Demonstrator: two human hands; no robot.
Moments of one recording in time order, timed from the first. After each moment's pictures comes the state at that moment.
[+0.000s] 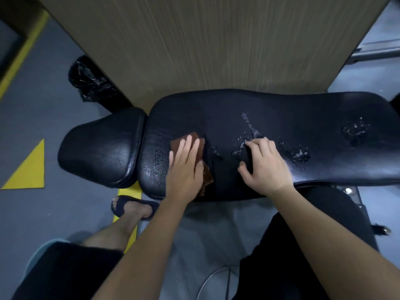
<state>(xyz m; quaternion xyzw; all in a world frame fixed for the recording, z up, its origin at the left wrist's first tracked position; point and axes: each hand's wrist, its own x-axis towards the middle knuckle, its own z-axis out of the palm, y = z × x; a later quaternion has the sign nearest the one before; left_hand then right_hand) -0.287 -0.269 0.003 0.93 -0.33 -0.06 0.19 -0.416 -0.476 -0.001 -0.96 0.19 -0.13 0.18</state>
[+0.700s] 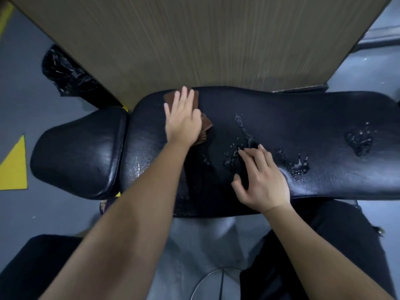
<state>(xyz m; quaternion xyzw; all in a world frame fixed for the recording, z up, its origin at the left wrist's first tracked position) -0.166 -0.397 0.002 0.94 -0.26 -0.06 0.19 -0.414 -0.480 -0.015 -0.95 0.16 -0.21 0.18</state>
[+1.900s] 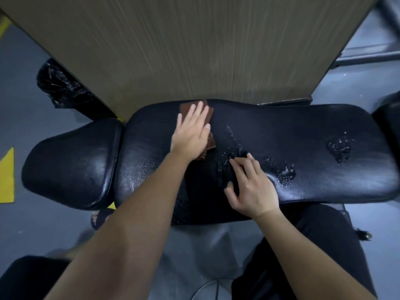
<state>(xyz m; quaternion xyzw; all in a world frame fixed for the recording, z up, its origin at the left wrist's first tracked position) -0.185 -0.409 -0.001 0.90 -0.41 -0.08 0.14 -0.414 -0.479 -0.017 -0.95 0.15 -0.23 0.17</state>
